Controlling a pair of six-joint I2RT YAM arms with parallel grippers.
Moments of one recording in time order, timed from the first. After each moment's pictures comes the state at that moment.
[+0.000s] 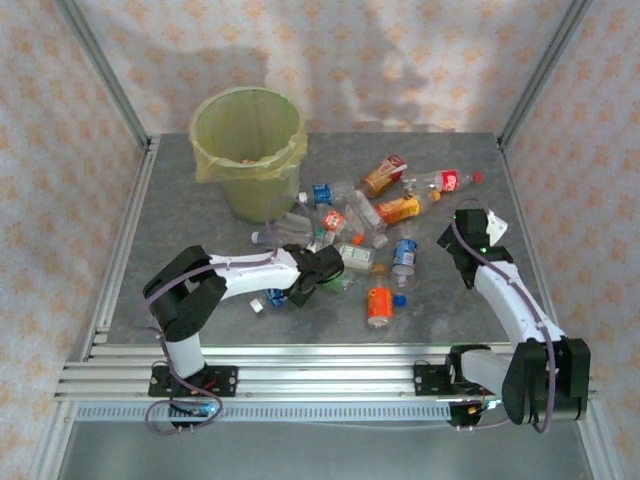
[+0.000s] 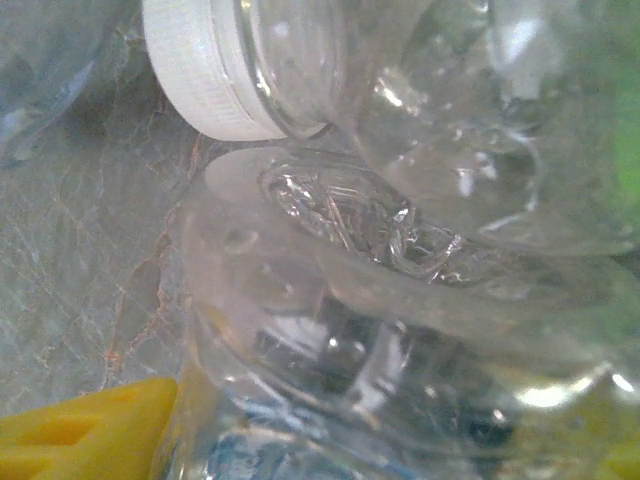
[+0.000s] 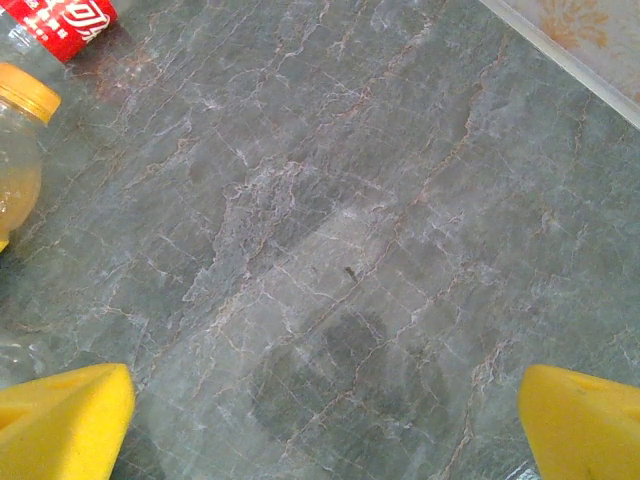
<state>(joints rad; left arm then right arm) -0.88 1.79 1.09 -0.86 -0.48 -0.33 0.04 1.12 0.71 -0.54 0.39 0.64</state>
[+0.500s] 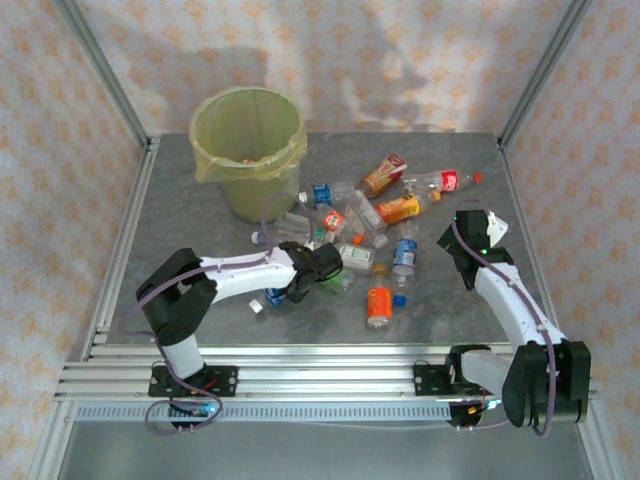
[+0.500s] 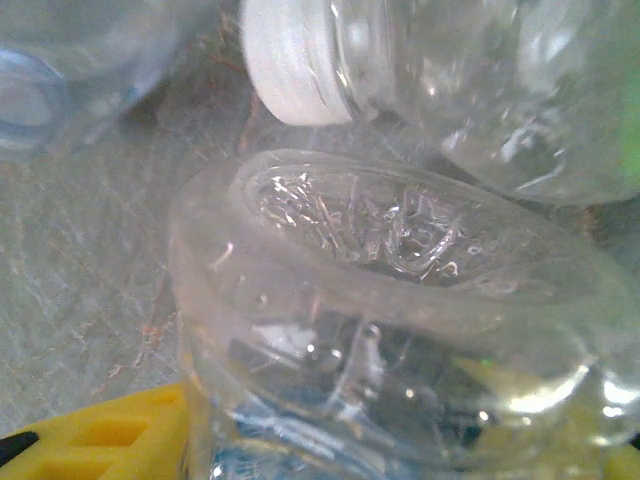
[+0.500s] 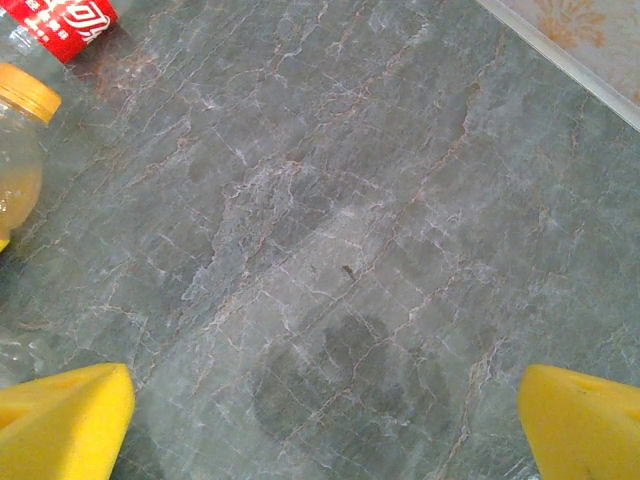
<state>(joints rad) -0.88 1.73 1.12 -0.92 -0.49 -0.35 0.04 1.11 0.70 -0.54 0.39 0.64</state>
